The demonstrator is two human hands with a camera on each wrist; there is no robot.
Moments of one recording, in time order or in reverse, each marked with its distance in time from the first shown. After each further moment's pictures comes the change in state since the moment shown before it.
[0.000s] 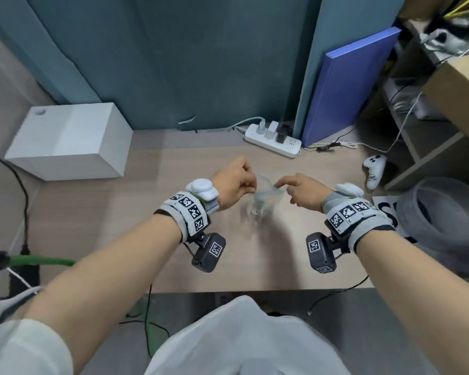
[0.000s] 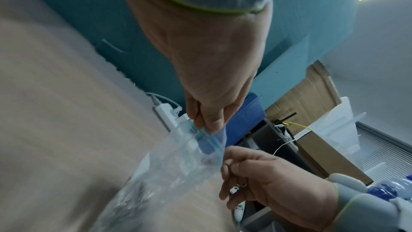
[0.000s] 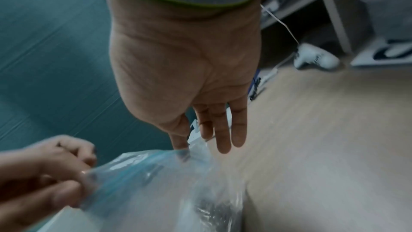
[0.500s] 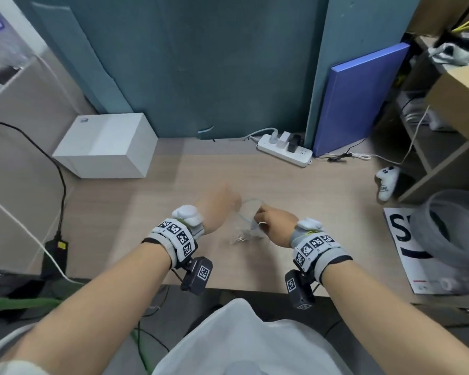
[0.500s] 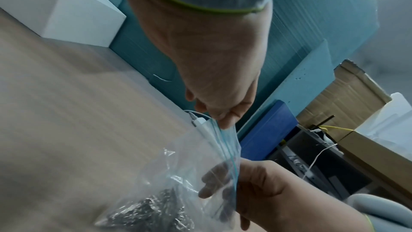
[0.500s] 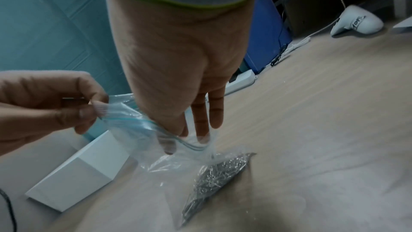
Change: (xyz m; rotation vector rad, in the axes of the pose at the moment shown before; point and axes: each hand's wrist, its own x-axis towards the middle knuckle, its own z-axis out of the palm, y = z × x) left_hand -0.076 -0.001 0.012 0.135 0.037 -0.113; right_hand -0.014 0.001 0.091 -0.443 -0.050 -0.444
